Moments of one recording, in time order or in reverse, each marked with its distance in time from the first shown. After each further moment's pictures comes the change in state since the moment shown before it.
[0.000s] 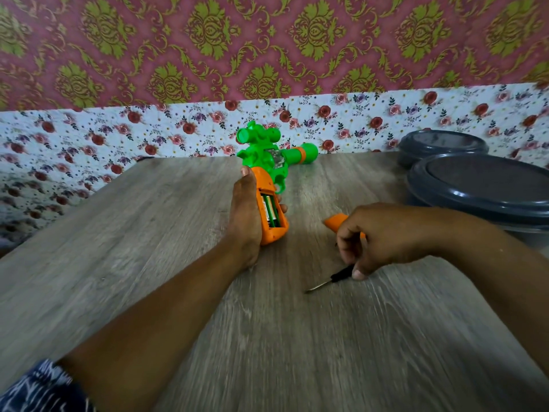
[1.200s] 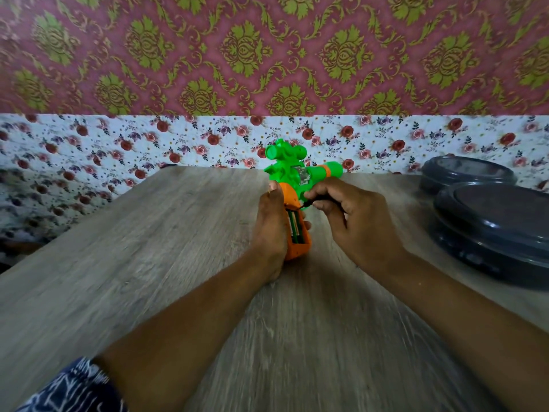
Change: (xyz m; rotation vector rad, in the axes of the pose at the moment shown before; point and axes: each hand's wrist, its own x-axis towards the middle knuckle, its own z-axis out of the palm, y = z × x) left_hand 0.009 -0.005 0.000 -0.048 0.008 0.002; right_hand 0.064 -0.029 0.019 0.221 1.202 -0.496
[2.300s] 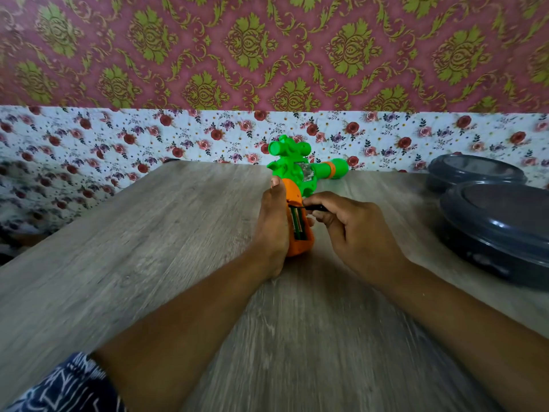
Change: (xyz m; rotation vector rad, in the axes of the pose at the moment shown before) left_hand 0.000 -0.002 -0.002 0.077 -0.022 0.035; right_hand -0.012 0.003 0.008 0.002 -0.082 0.012
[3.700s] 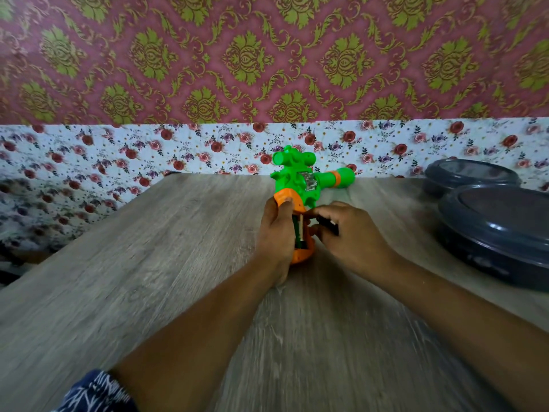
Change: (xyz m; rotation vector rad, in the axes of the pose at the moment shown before) left_hand -0.017 0.020 0.012 0.087 0.129 0.029; right_hand 0.013 0.004 0.008 -0.072 -0.226 0.328
